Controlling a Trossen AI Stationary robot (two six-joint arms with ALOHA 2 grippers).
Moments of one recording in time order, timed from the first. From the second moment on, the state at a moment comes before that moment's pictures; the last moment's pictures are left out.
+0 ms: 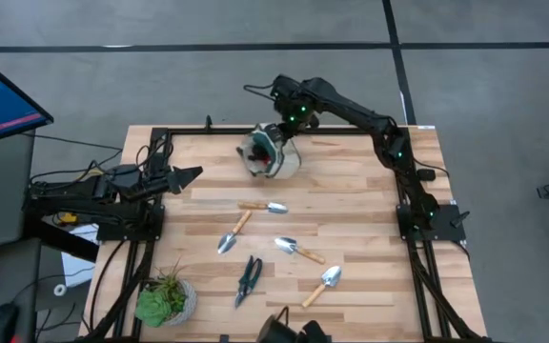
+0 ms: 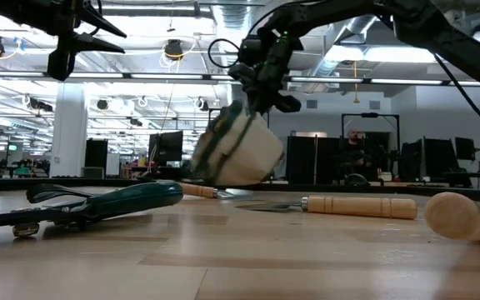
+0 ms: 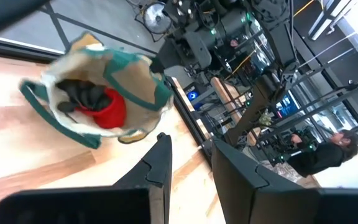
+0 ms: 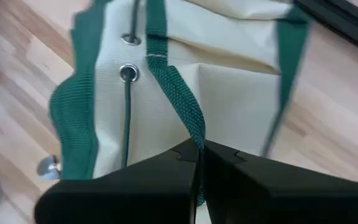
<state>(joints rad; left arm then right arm) 0.00 0.36 0.46 -0.26 -0.48 -0.97 -0.55 2.28 2.34 -1.31 -0.25 0.45</state>
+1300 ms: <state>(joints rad) 0.01 0.36 0.46 -0.26 -0.55 -0.97 -0.56 1.54 0.91 0.40 -0.48 0.95</state>
